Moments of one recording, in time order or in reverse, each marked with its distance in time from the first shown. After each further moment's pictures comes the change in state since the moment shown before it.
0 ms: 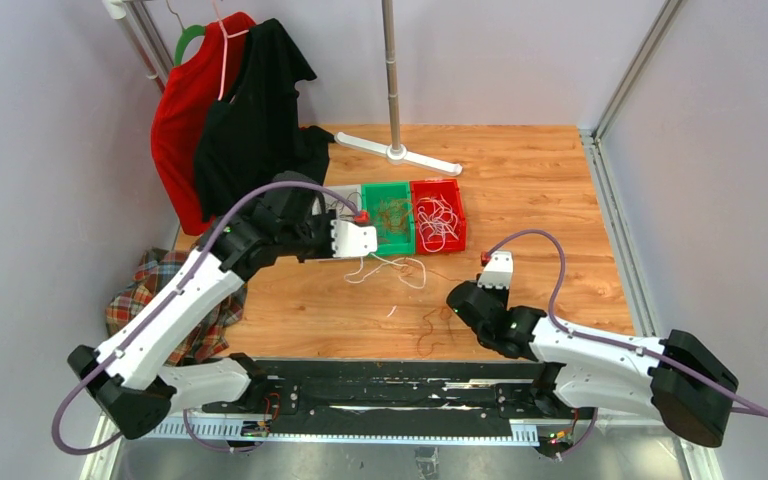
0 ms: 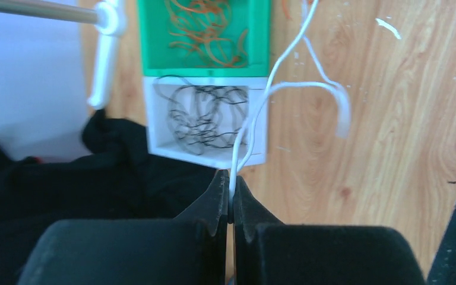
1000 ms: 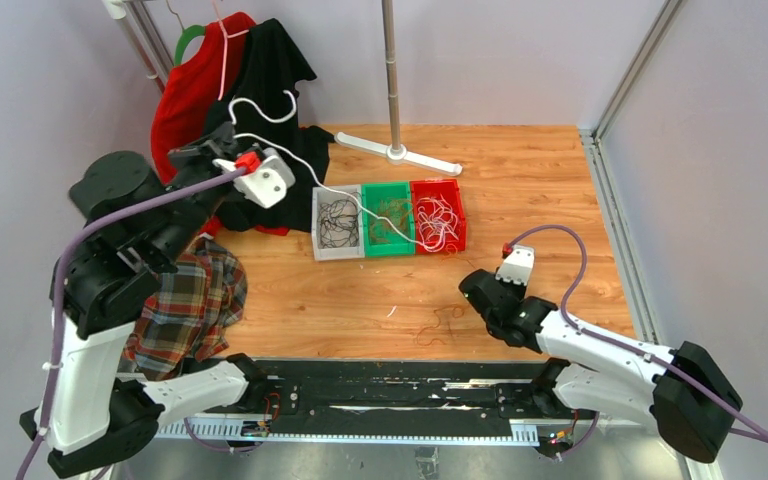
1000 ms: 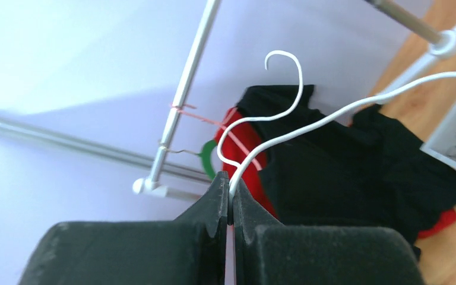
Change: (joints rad) left arm 0.005 -0.124 0.605 0.047 -0.411 0.166; right arm -0.135 -0.013 0.050 -0.165 0.004 0.076
